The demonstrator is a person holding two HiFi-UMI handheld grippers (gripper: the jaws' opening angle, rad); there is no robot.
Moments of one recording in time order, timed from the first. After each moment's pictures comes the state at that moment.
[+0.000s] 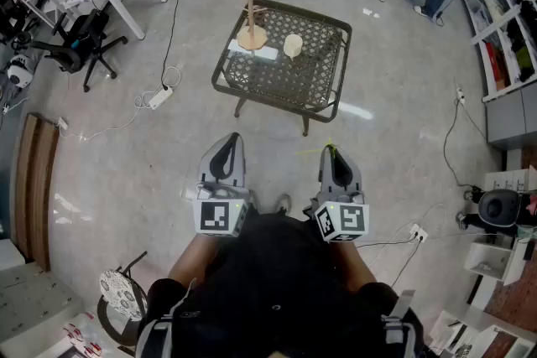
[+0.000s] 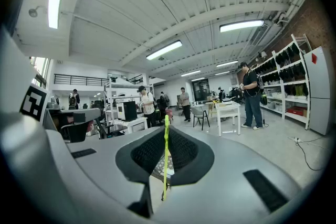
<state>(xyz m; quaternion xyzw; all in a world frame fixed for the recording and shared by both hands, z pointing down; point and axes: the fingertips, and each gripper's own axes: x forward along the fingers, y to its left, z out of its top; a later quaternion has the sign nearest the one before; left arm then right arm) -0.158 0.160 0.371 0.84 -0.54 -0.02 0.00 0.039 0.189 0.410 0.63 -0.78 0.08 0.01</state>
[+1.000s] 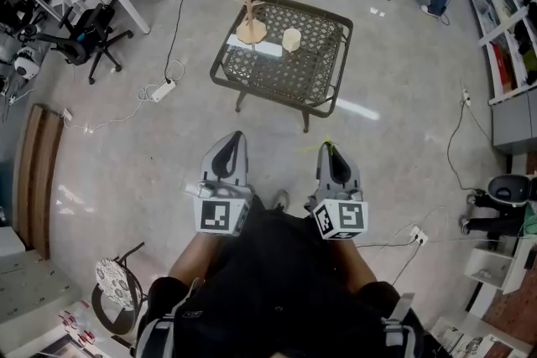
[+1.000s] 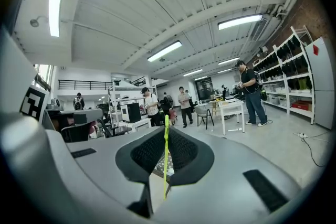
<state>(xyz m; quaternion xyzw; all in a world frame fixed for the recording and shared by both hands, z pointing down) -0.108 0.188 0.374 0.84 -0.55 -0.02 0.00 0.076 0.206 0.416 0.60 -0.79 0.08 -0.01</state>
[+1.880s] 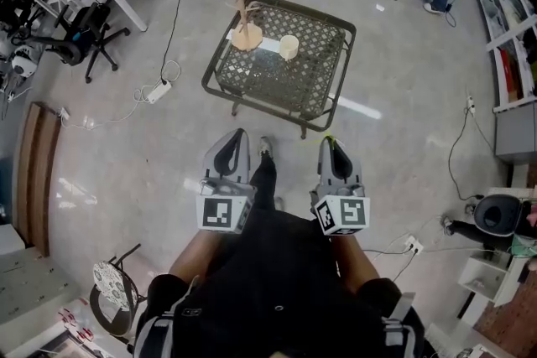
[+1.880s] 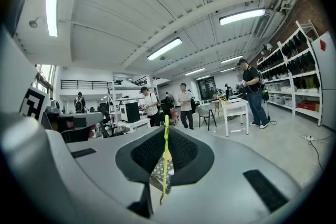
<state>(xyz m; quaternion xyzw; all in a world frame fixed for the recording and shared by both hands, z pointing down) -0.068 0.094 0.403 0.83 -0.56 -0.02 0.02 0.111 0.103 0.436 0.59 -0.80 0.08 -0.01</state>
